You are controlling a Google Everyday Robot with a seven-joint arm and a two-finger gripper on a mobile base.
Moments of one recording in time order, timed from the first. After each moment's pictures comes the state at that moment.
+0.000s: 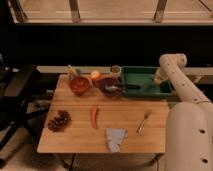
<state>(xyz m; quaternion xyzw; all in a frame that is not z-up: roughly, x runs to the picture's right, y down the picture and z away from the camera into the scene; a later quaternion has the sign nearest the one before) 0.377 -0.056 0.963 -0.14 0.07 0.31 0.94</state>
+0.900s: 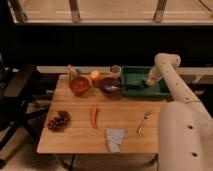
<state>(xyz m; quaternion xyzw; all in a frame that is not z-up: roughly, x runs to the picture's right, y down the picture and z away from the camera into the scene) 0.327 -0.030 0.963 -0.20 0.00 0.26 0.95</state>
